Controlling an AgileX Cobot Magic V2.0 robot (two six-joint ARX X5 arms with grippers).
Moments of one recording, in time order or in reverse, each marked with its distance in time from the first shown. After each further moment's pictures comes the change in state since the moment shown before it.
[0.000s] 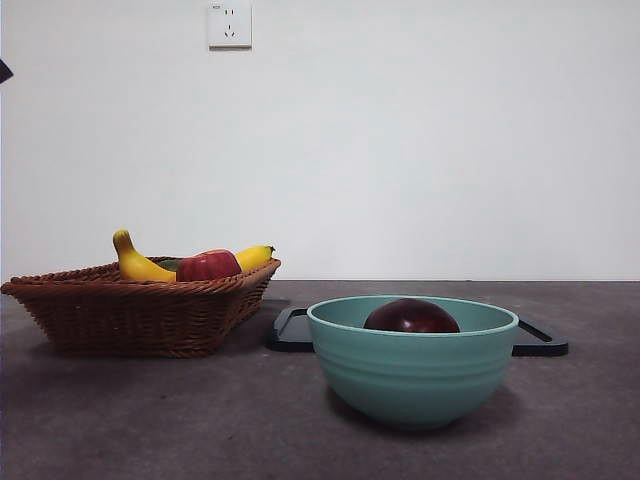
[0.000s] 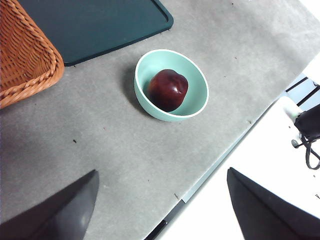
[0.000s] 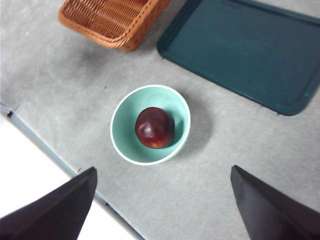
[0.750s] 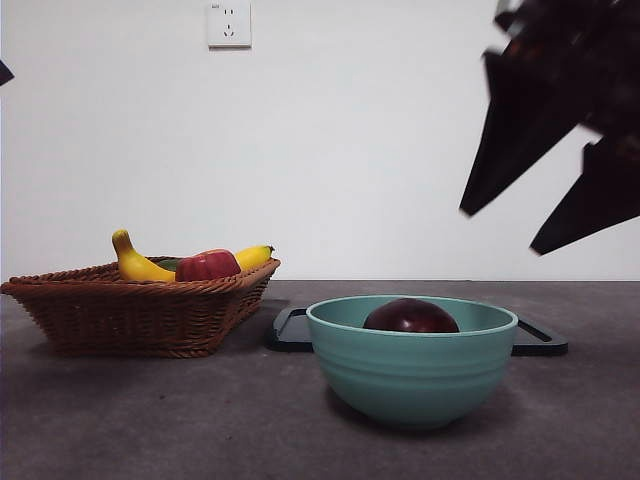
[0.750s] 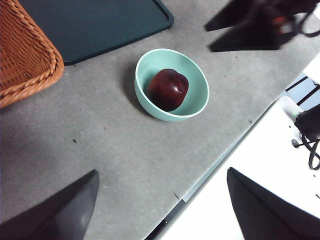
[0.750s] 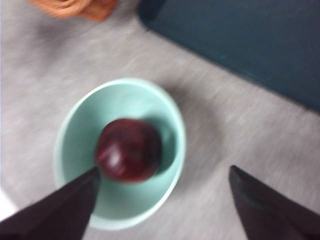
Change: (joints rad) left arm 0.000 0.002 0.000 0.000 0.000 0.000; right arm 0.178 0.330 -0.258 0.523 0.113 0.154
